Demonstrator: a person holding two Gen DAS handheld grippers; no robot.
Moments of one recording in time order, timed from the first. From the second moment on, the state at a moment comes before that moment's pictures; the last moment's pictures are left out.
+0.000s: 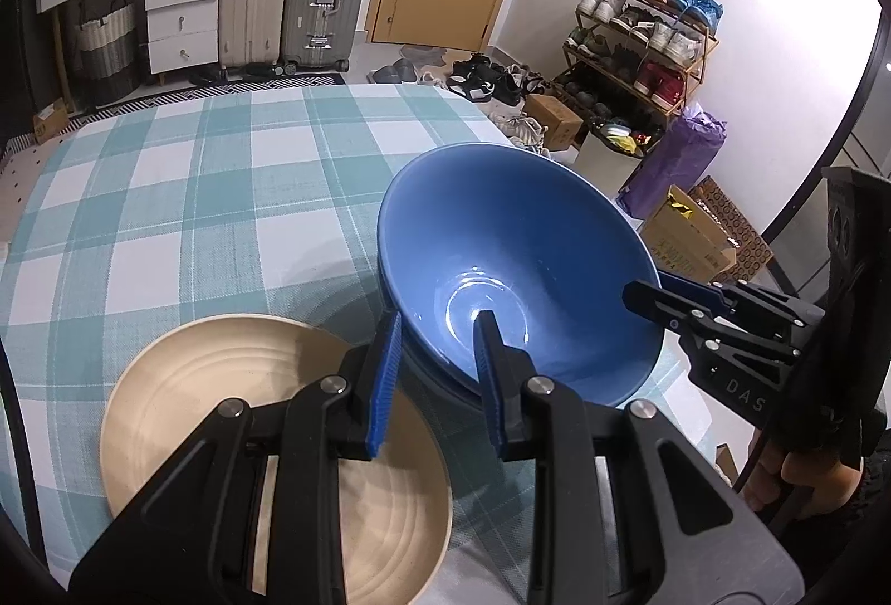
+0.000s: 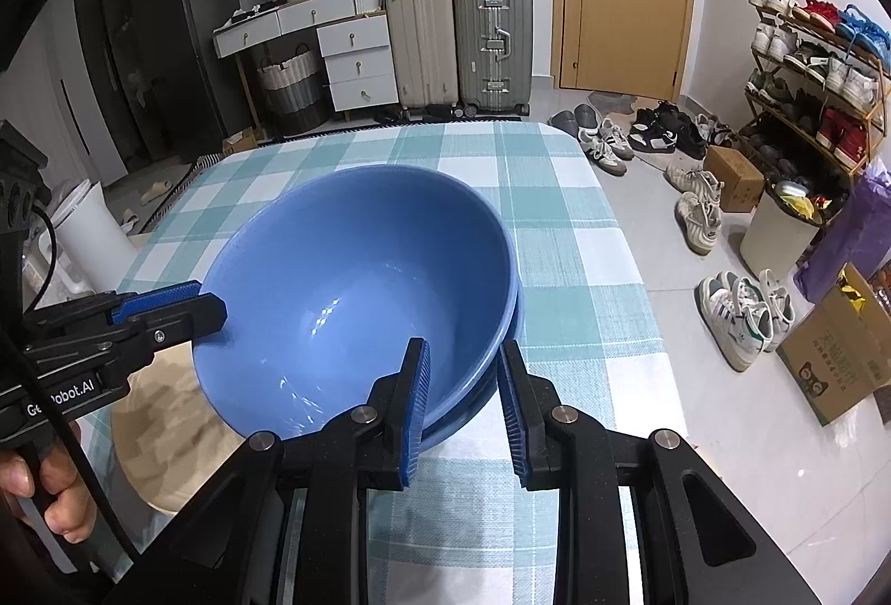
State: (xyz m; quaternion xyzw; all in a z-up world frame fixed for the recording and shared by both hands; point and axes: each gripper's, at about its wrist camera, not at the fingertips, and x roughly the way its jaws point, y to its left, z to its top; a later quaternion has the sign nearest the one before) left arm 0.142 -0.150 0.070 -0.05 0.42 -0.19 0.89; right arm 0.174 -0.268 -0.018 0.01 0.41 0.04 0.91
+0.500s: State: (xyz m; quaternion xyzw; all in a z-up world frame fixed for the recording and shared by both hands) left arm 0.149 -0.164 0.057 -0.03 0.42 -0.18 0.89; right arm 0.174 -0.261 -0.029 -0.02 0.41 0.02 0.91
